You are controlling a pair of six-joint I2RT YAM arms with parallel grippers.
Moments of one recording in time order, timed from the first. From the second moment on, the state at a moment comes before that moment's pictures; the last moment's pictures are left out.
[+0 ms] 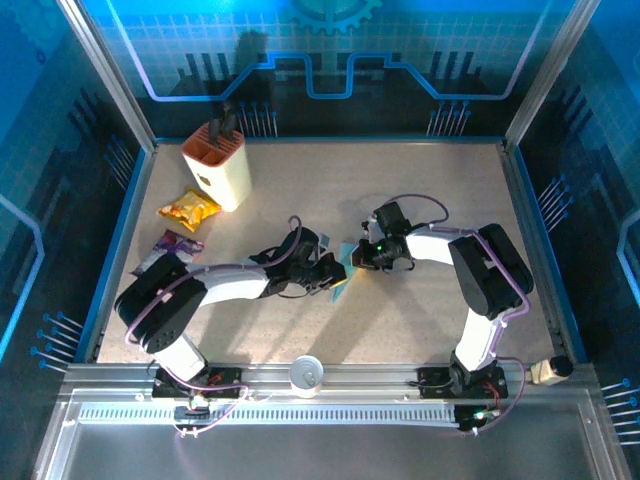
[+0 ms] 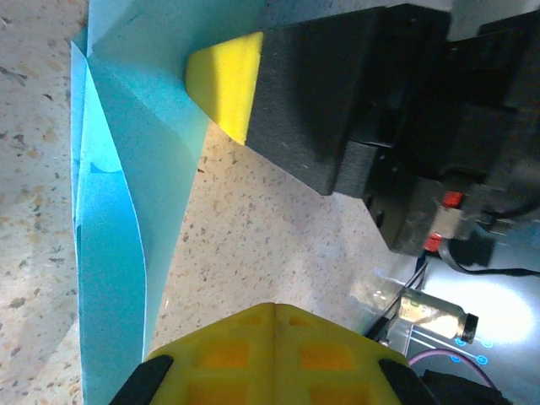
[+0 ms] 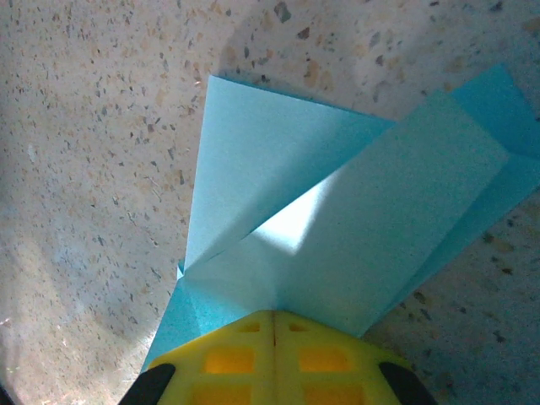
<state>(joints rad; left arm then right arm) -0.72 1.65 0.78 0.16 0.42 -1.15 0.42 1.83 0.94 -0.25 -0.47 0.50</state>
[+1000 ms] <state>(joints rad) -0.72 1.79 0.86 0.00 0.40 -1.05 0.44 1.84 0.99 -0.33 -0.42 0.46</state>
